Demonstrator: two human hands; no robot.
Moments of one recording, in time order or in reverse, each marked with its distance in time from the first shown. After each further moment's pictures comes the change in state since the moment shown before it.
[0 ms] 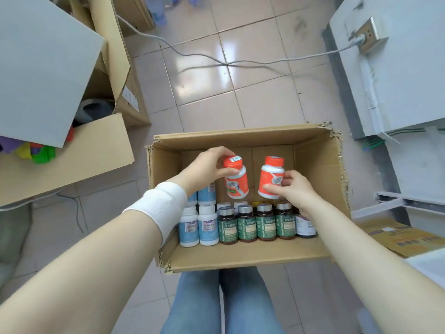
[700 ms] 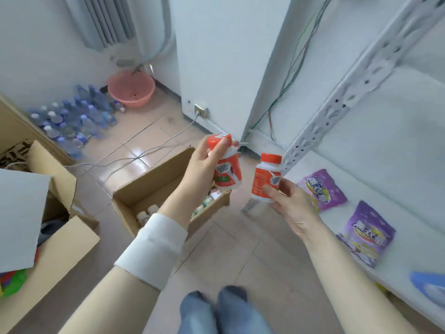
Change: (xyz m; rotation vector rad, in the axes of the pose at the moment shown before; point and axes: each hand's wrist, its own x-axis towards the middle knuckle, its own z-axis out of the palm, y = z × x) left_hand -0.348 0.270 0.061 -0.662 -0.294 0.500; right_hand -0.471 0.064 -0.045 0.803 0.556 -0.421
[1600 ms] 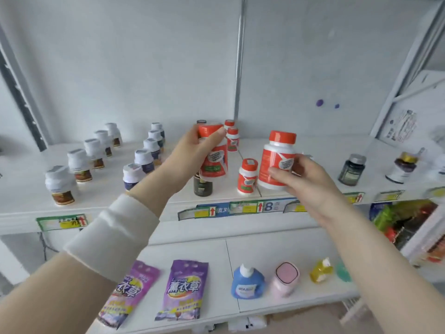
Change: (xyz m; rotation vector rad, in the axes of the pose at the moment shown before) left_hand -0.147 0.022 0.708 0.366 -0.783 0.377; right_hand -0.347 -0.141 -0.608 0.046 0.740 -0.585
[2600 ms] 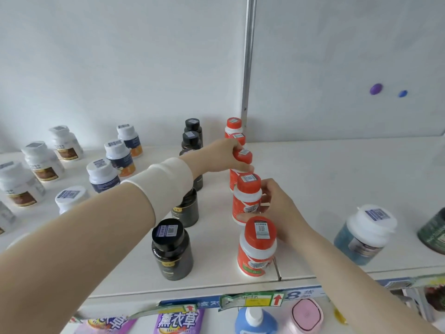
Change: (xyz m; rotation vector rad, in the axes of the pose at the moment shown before) left_hand 0.257 -0.122 0.045 0.814 -0.451 -0.180; right_hand 0.214 0.144 0.019 -0.300 -0.233 0.103
